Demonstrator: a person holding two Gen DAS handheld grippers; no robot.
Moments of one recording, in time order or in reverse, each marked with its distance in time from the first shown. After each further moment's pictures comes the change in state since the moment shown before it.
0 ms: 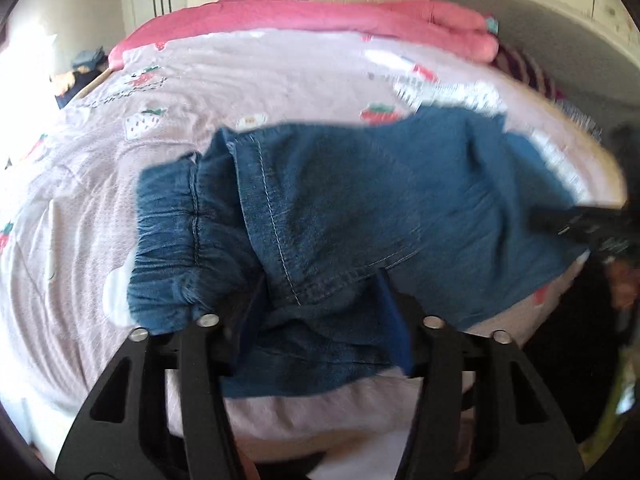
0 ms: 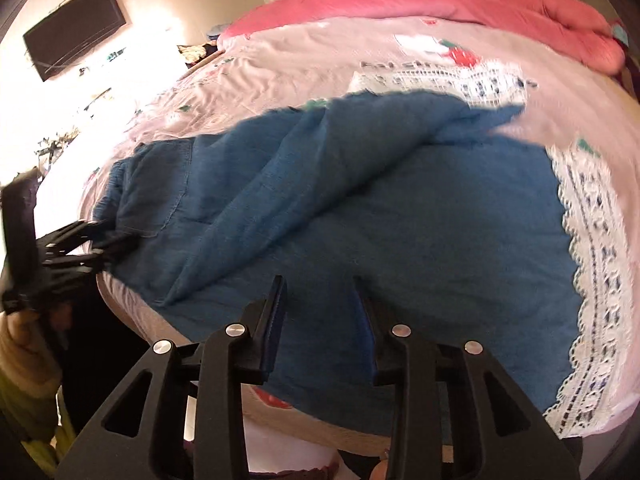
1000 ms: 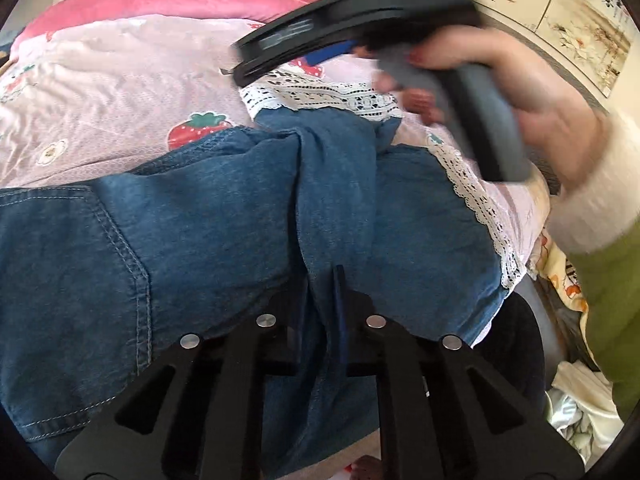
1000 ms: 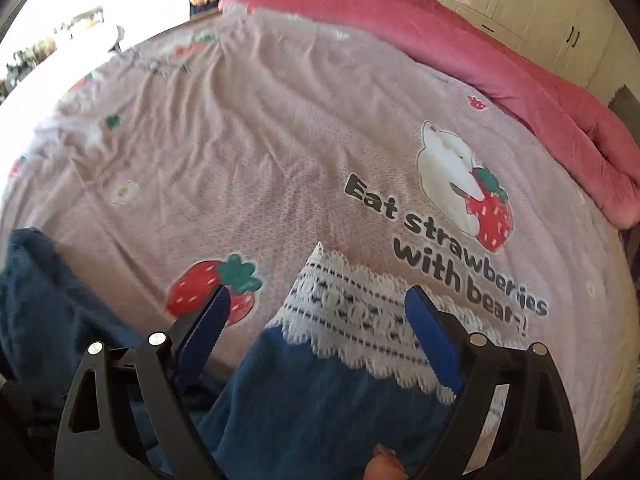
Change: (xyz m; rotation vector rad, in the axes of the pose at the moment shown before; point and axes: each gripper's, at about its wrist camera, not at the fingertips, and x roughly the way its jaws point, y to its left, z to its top) left arm 0.081 -0.101 0.041 0.022 0.054 -0.354; right arm 0.117 0.011 0.208 -0.378 0.166 -0.284
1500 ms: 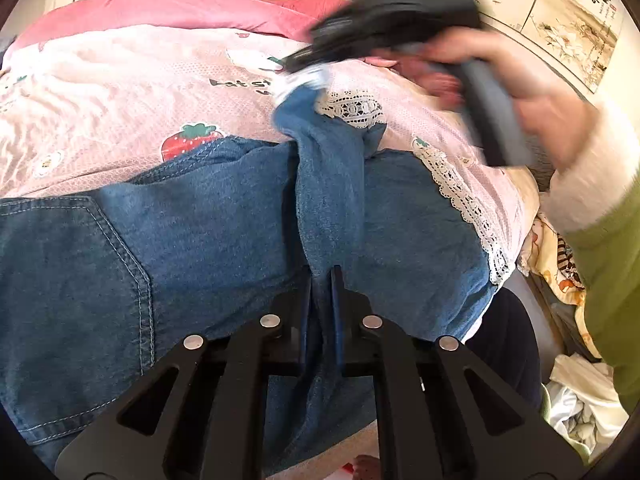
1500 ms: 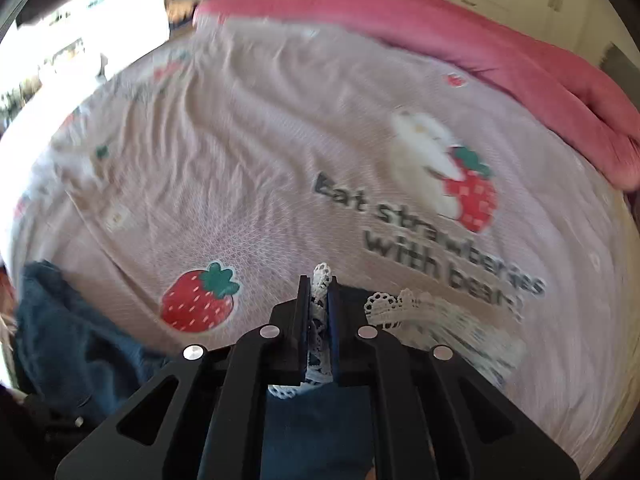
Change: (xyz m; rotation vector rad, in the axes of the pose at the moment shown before) left arm -0.010 -0.002 0.001 0.029 -0.027 -0.027; right arm -0.058 -0.074 -0.037 0.231 -0.095 0.114
